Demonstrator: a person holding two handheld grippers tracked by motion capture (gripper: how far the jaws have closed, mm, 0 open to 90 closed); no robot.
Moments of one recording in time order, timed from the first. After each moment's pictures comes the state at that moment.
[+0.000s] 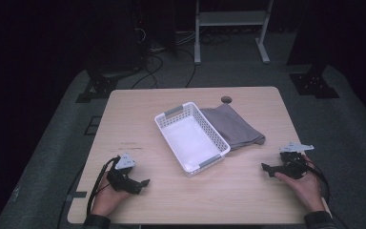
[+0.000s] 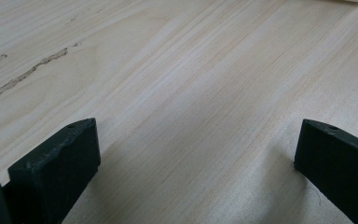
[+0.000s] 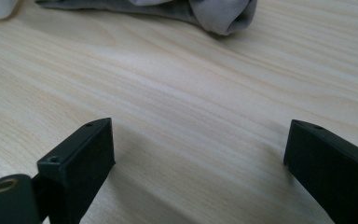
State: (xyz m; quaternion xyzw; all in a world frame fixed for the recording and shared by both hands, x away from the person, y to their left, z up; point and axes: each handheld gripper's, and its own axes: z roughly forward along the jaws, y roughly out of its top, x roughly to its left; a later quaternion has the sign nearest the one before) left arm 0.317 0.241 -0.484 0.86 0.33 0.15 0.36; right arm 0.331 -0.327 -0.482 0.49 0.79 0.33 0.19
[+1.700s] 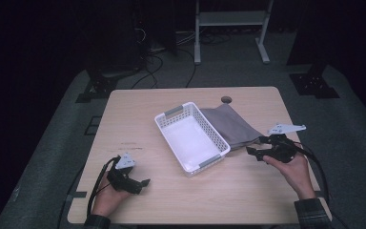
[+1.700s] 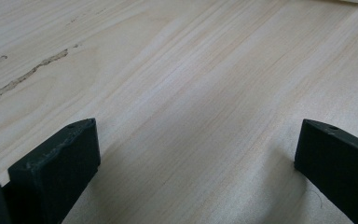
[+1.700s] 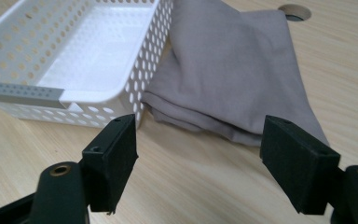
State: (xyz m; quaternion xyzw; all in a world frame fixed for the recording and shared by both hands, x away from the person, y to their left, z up) left arm 0.318 0.240 -0.484 0.86 0.33 0.15 0.36; right arm 0.346 -0.273 -0.406 0.42 0.80 0.41 0.16
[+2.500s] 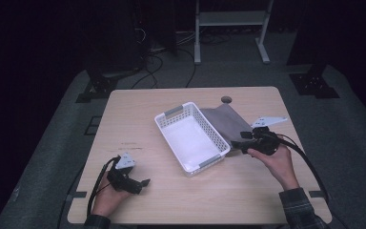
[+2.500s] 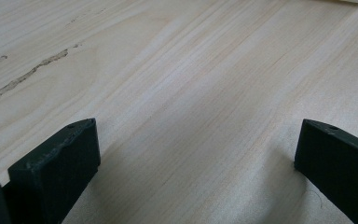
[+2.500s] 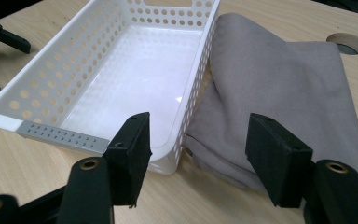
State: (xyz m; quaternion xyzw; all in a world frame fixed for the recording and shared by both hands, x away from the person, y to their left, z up) left arm 0.318 0.240 -0.484 0.86 0.33 0.15 0.36; right arm 0.366 -0.229 -0.394 0.38 0.81 0.42 0.13
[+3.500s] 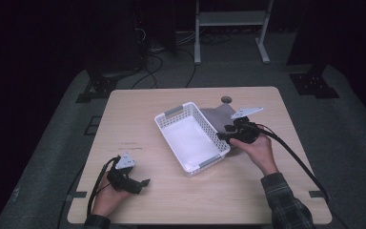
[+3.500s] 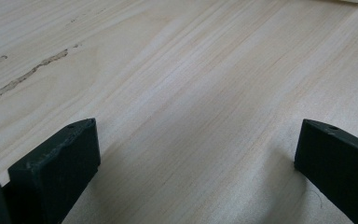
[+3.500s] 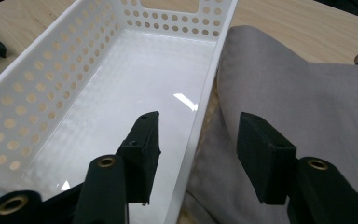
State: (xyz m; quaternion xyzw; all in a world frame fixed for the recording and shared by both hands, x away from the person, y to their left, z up) left arm 0.318 0.240 -0.484 0.86 0.33 0.15 0.36; right arm 0.409 -0.186 -0.400 0.37 0.83 0.40 0.13
